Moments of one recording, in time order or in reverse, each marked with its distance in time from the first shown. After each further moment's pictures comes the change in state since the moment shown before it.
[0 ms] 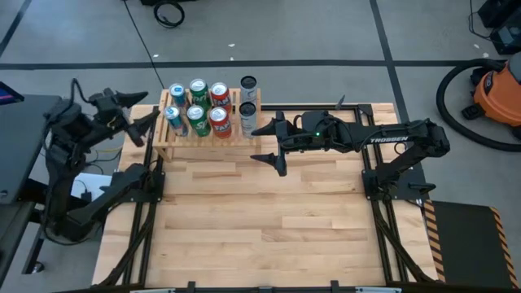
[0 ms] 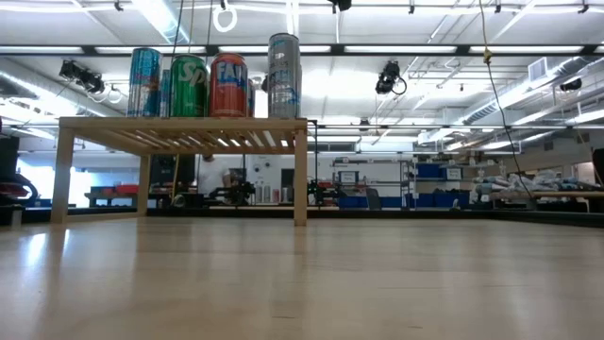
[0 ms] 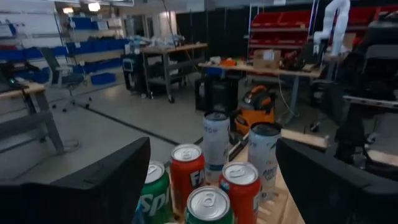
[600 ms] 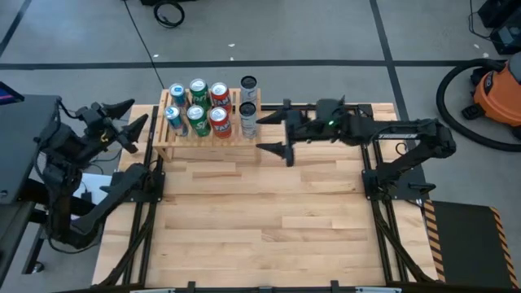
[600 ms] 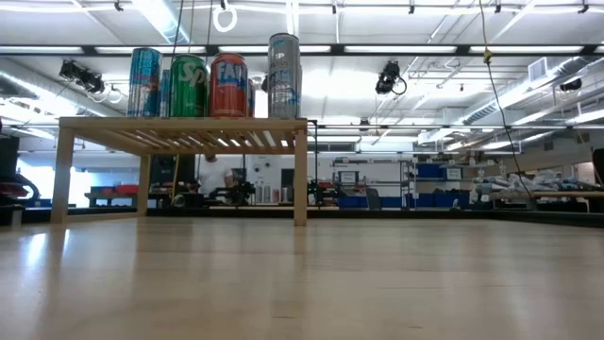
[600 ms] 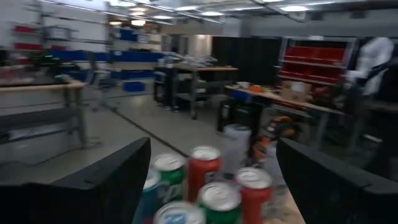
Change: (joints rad) left arm 0.000 -0.184 -0.090 0.013 -0.143 -0.160; right arm -0.057 -0.069 -0.001 0.060 -0.077 -0.003
